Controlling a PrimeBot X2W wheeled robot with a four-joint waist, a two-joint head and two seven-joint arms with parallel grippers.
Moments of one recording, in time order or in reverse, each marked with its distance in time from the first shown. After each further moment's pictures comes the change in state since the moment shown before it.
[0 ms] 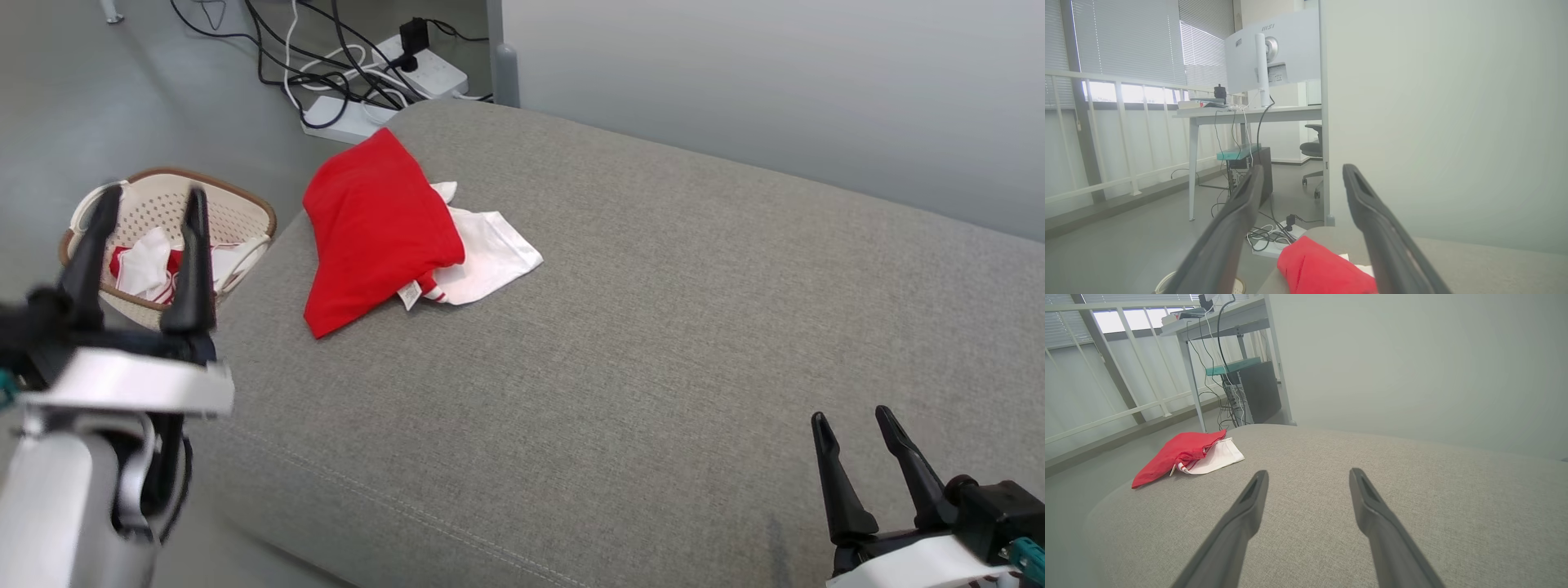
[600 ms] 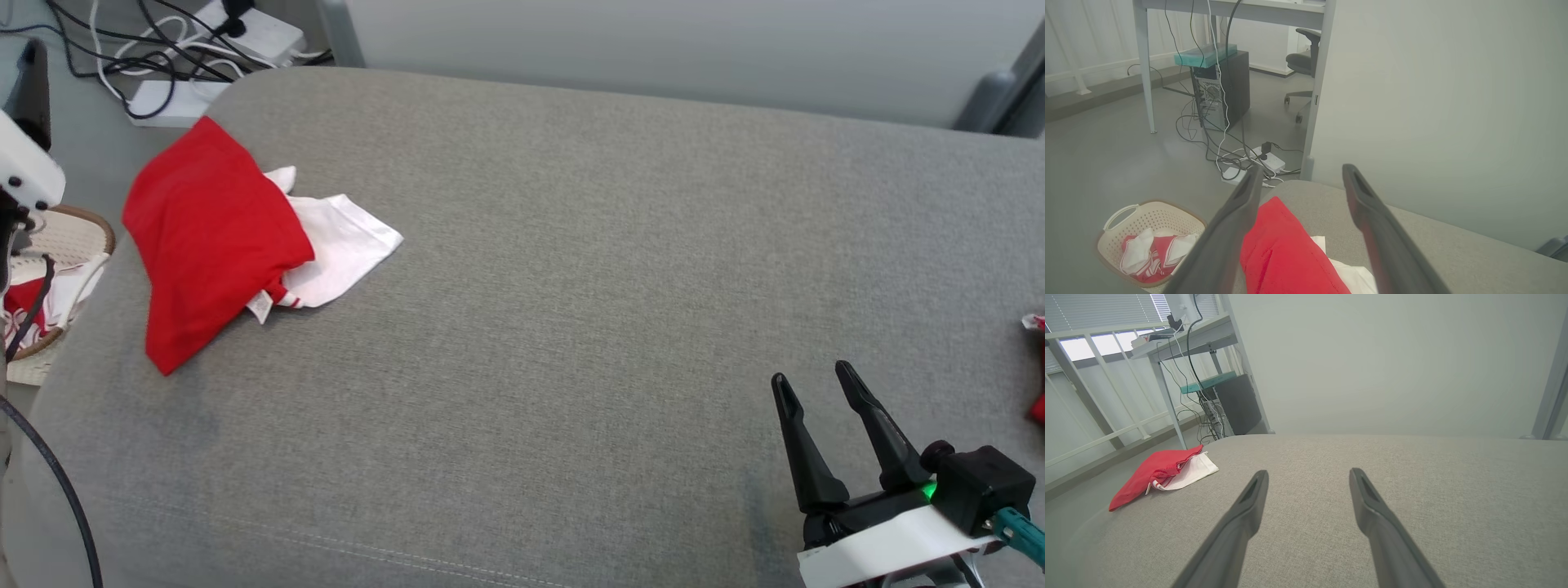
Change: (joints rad) left arm -0.716 0.097 0.039 0.772 -0.159 -0.120 0.358; right arm -0.067 -0.026 0.103 -0.067 0.056 0.000 0.000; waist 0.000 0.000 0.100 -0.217
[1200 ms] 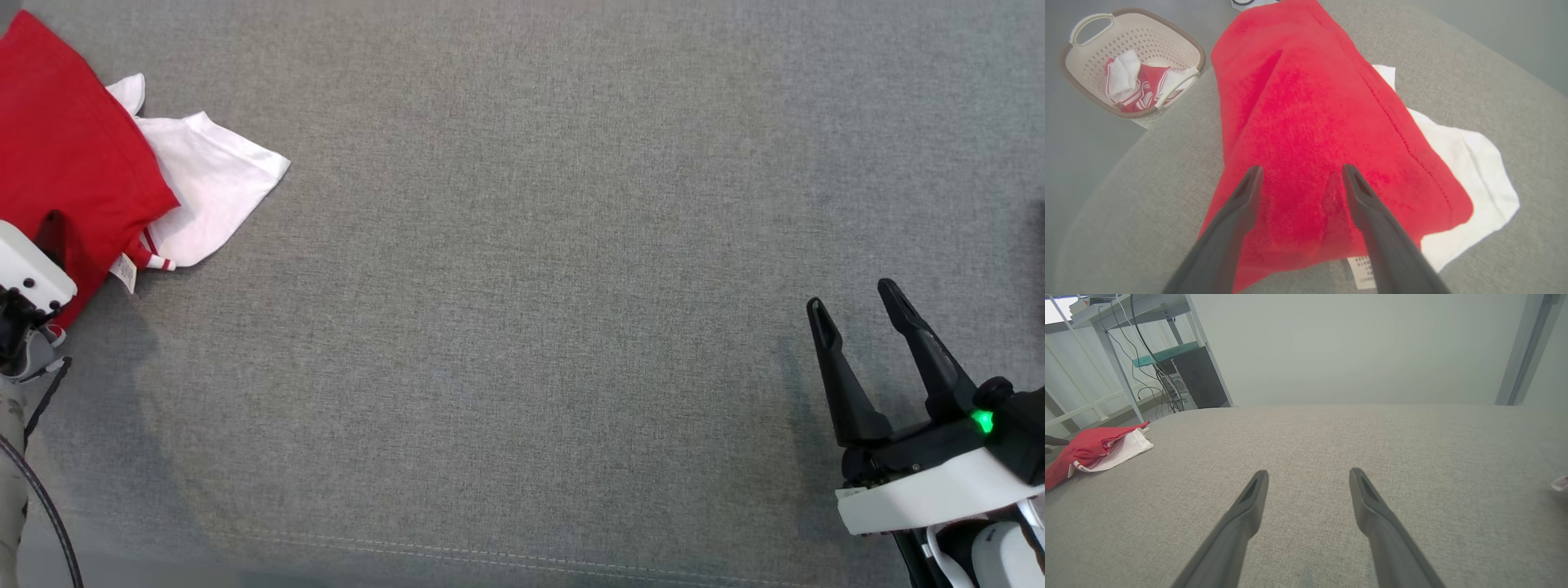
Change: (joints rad) left arm 0.001 0.002 0.050 0.399 -0.062 0.031 0.030; right arm -0.094 -0.093 -0.011 -0.091 0.005 0.000 0.030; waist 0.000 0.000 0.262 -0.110
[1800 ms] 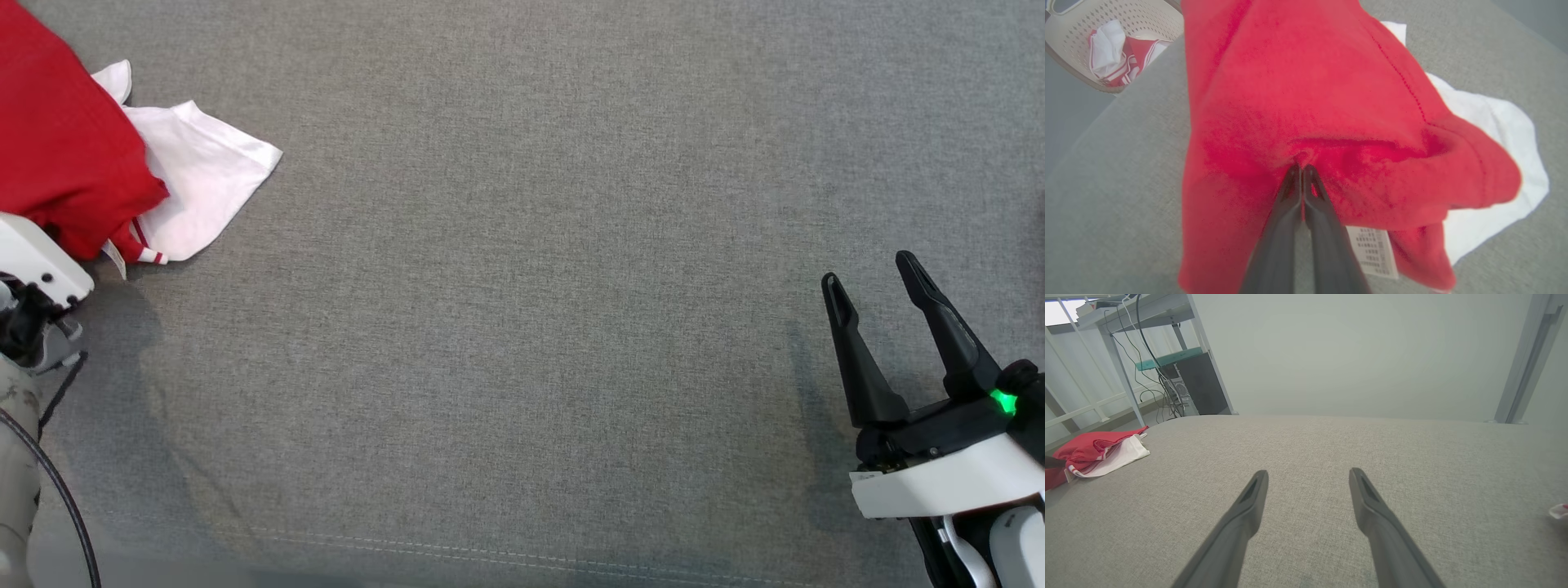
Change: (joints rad) left arm -0.015 -0.031 -0.014 0.056 -0.021 -0.001 -0.004; right arm -0.032 -0.033 -0.004 -0.046 0.002 0.000 0.000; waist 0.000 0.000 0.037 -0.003
